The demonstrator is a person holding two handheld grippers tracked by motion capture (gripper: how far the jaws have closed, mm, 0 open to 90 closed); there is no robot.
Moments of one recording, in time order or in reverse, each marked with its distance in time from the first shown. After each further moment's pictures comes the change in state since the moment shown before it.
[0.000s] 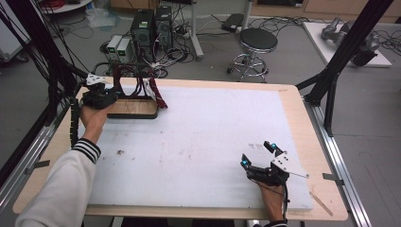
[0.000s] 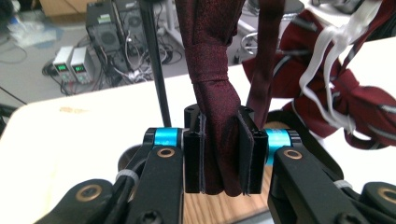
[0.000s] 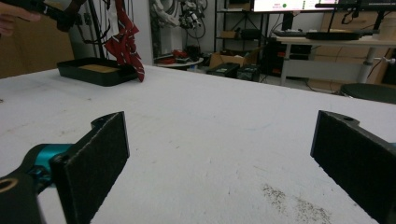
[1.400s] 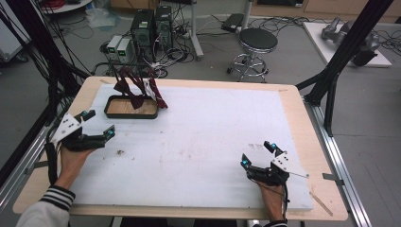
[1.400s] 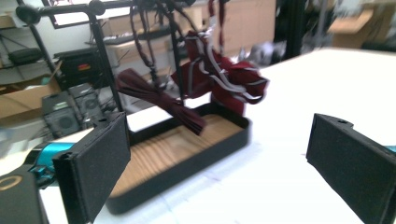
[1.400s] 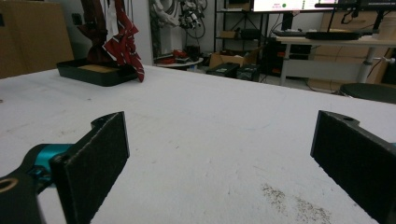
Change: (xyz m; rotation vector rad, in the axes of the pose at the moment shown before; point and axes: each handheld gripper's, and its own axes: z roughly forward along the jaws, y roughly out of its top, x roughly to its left) left arm 0.002 -0.107 -0.096 -0.396 -0.262 0.145; right arm 0.000 0.000 0.000 0.000 -0.003 0.004
